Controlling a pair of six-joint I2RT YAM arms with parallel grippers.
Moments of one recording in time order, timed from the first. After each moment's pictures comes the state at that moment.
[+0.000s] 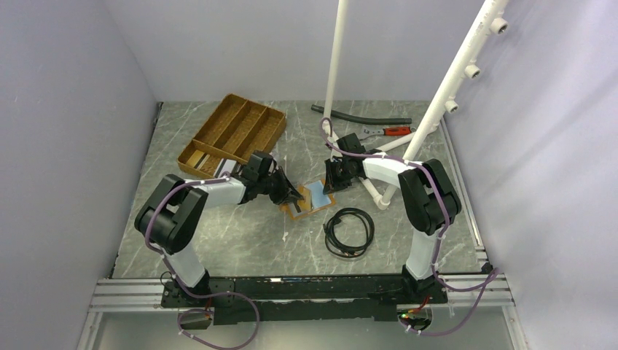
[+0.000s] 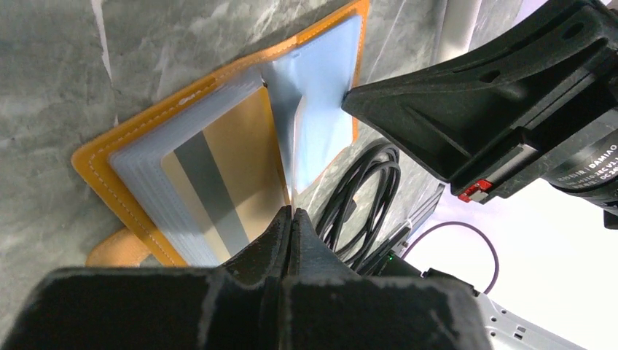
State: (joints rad) left arm -0.53 1.71 0.84 0.07 0.45 -1.04; right arm 0.45 1.88 1.14 -0.32 -0.37 0.30
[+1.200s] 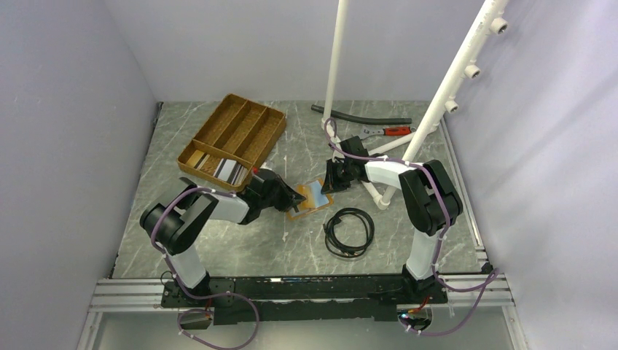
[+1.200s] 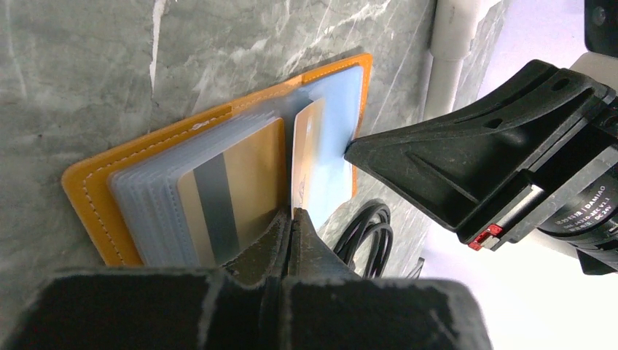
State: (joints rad) left arm -0.62 1.73 0.64 0.50 0.17 -1.23; right arm 0.44 1.87 1.08 -0.20 -0.43 0.37
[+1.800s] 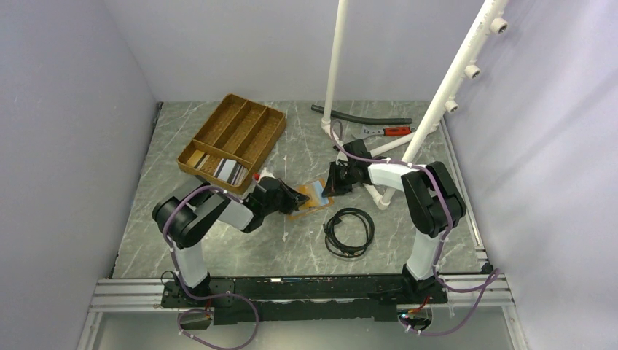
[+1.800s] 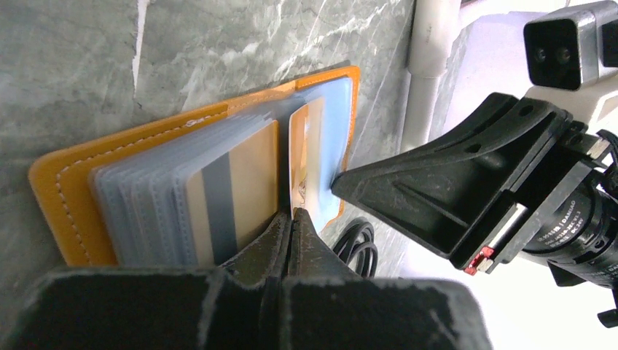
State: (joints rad) left arm -0.68 1.80 0.58 0.72 0.06 -1.33; right arm 0.42 1.85 1.02 -0.17 -0.48 0.46
